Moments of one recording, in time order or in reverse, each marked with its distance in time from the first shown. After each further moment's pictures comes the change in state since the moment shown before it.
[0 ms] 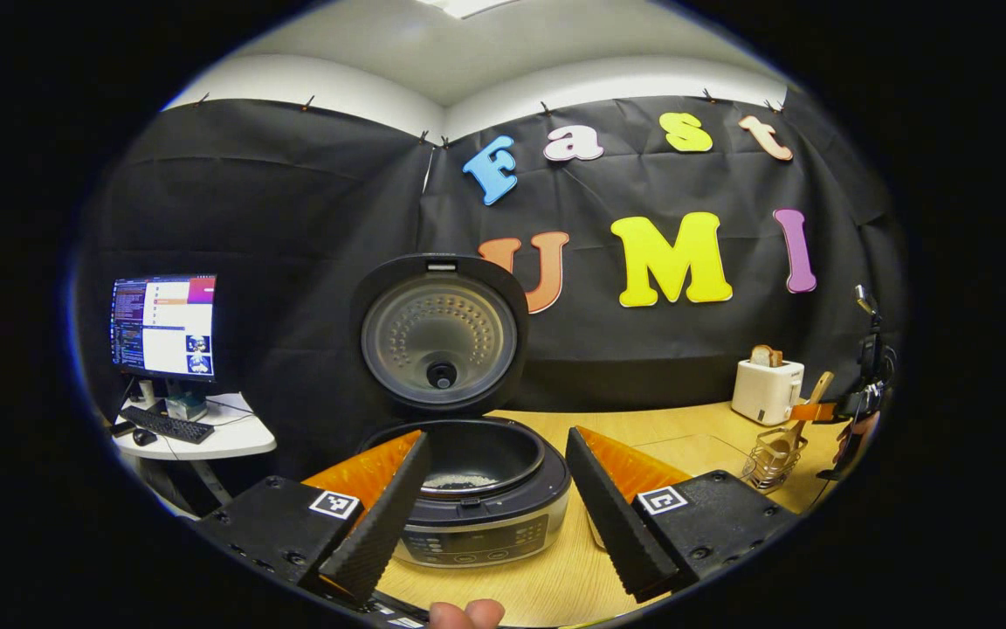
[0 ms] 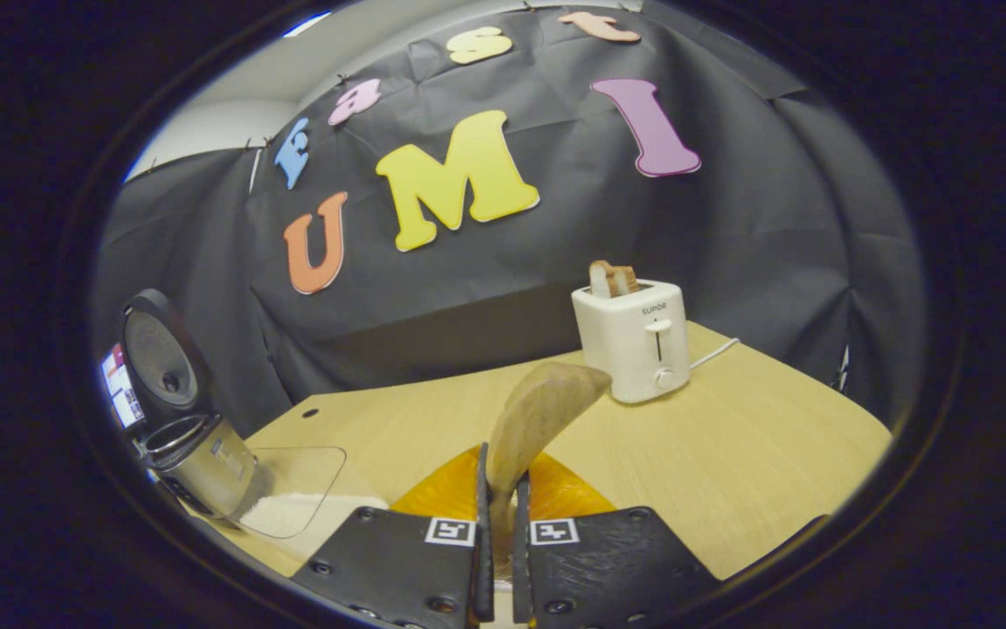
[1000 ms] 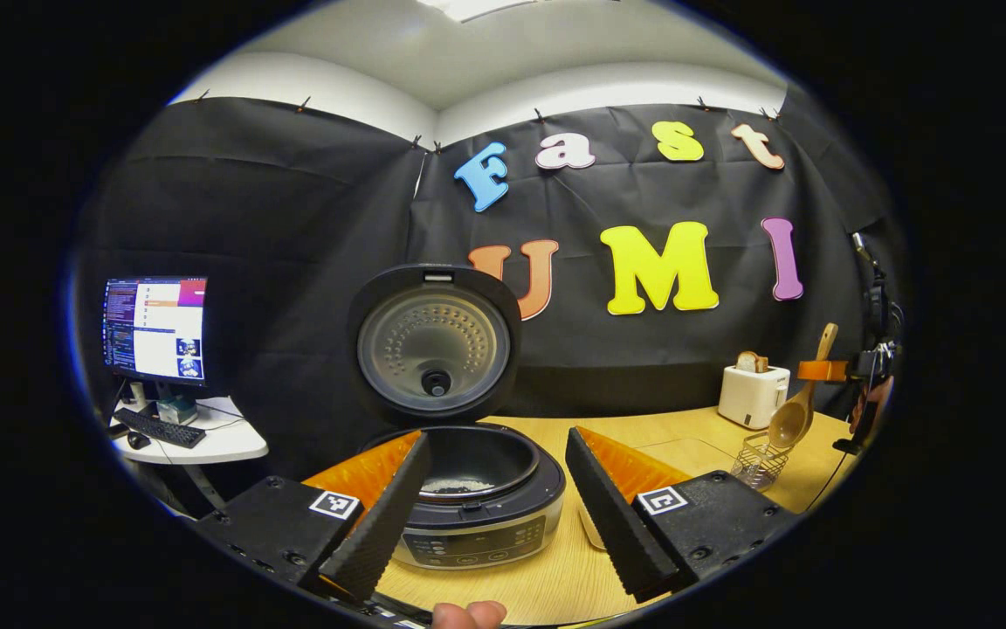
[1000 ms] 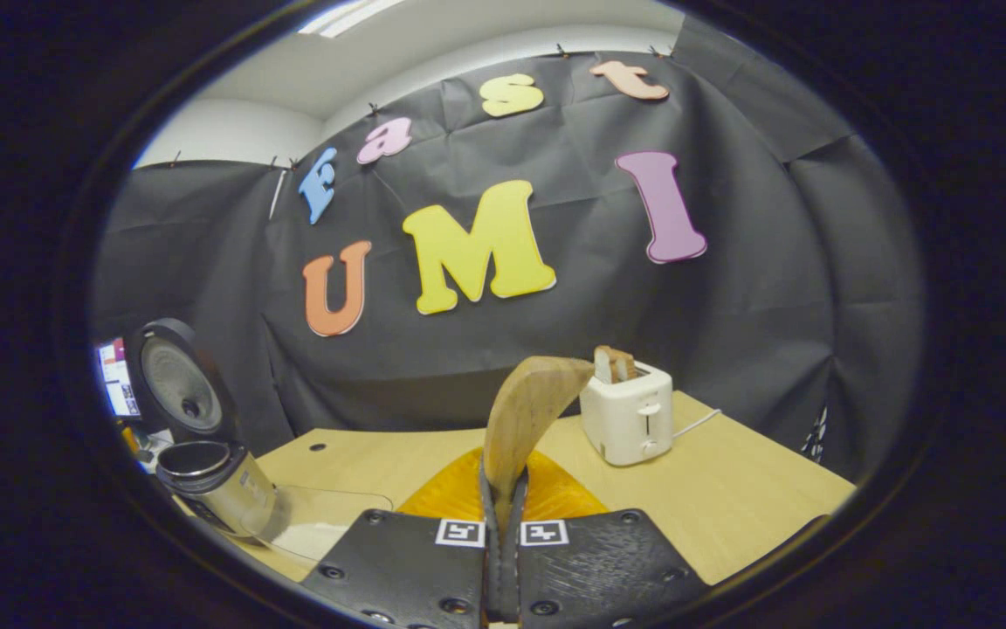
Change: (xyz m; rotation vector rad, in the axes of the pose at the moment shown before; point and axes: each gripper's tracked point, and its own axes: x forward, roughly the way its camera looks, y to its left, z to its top) left arm -0.014 0.002 0.012 0.007 -0.013 -0.053; right arm -0.059 0.044 0.085 -0.082 -0.189 -0.003
